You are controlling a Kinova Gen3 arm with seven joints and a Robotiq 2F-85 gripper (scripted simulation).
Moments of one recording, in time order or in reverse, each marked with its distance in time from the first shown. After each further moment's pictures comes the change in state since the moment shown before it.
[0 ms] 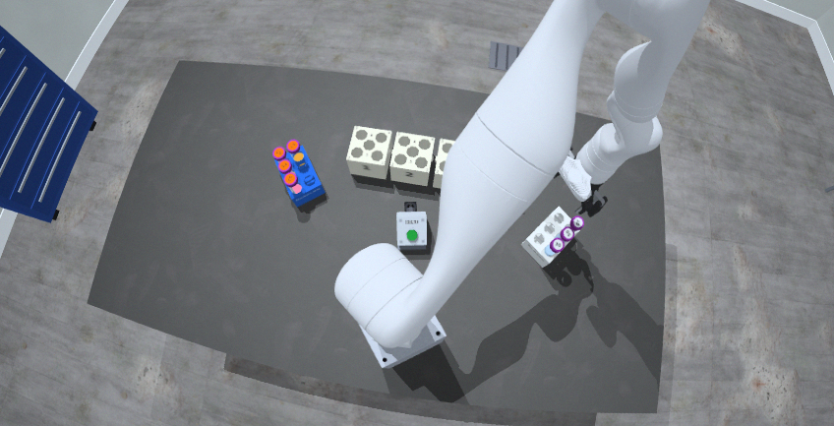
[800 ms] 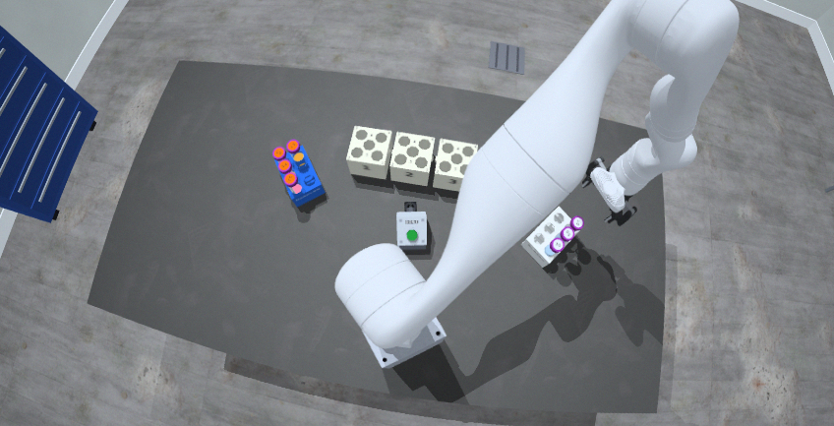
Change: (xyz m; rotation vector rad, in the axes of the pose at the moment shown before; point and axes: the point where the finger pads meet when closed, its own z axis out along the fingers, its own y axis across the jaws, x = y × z) arm -0.059 -0.052 0.015 -0.001 0.002 0.000
